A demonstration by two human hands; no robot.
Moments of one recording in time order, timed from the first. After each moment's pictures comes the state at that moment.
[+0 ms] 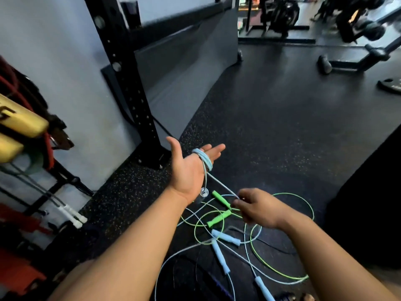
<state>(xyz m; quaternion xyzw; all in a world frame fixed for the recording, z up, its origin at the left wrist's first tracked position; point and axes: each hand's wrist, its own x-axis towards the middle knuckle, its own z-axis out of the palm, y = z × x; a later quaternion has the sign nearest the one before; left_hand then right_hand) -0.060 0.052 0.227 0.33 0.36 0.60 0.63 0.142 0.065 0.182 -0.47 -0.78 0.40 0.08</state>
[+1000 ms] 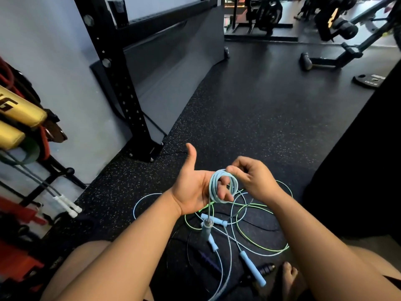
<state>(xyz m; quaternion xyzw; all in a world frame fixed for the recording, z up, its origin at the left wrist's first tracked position) -0.020 -0.026 0.236 0.40 0.32 0.33 0.79 0.170 0.032 0.212 -0.43 -0.74 0.39 0.35</state>
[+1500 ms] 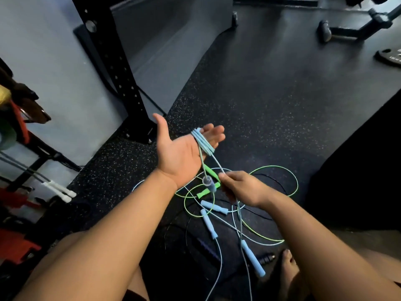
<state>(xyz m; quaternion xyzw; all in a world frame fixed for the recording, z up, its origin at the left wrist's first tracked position) -0.046 0.035 0.226 0.24 0.27 0.58 0.74 0.144 0.052 0.159 -0.48 -0.70 0.51 0.11</state>
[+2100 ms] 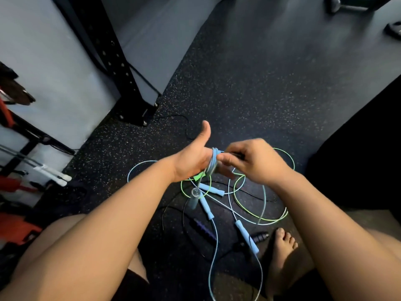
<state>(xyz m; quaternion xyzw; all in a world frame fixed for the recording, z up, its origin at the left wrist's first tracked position) -0.029 0.039 0.191 0.51 0.42 0.17 0.73 0.167 0.059 0.204 -0.42 -0.85 0.25 0.18</state>
